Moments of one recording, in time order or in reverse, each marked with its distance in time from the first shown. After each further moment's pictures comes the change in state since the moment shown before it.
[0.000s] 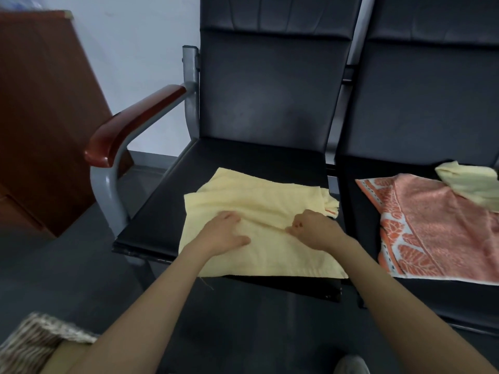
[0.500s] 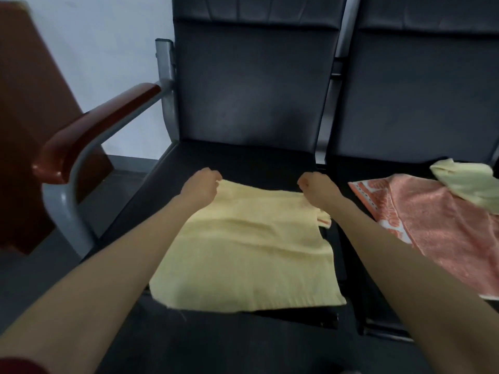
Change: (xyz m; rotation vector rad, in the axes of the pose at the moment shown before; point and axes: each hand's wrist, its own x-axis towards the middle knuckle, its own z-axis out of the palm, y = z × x) left_hand 0.120 0.015 -0.065 0.204 0.282 0.067; right_hand 0.106 0.058 -0.047 0.125 0.241 0.124
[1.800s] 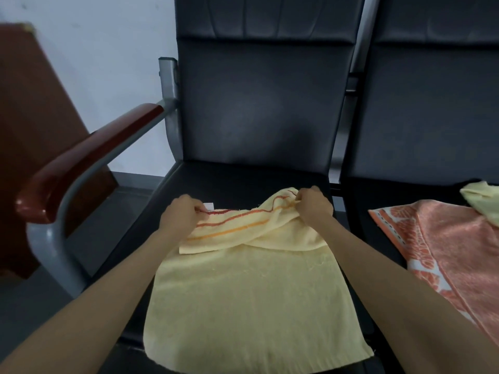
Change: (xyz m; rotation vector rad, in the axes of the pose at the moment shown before) left_hand 0.022 -0.054 0.003 -0.138 0.028 -0.189; right_hand 0.069 -0.028 0.031 0.054 0.033 0.206
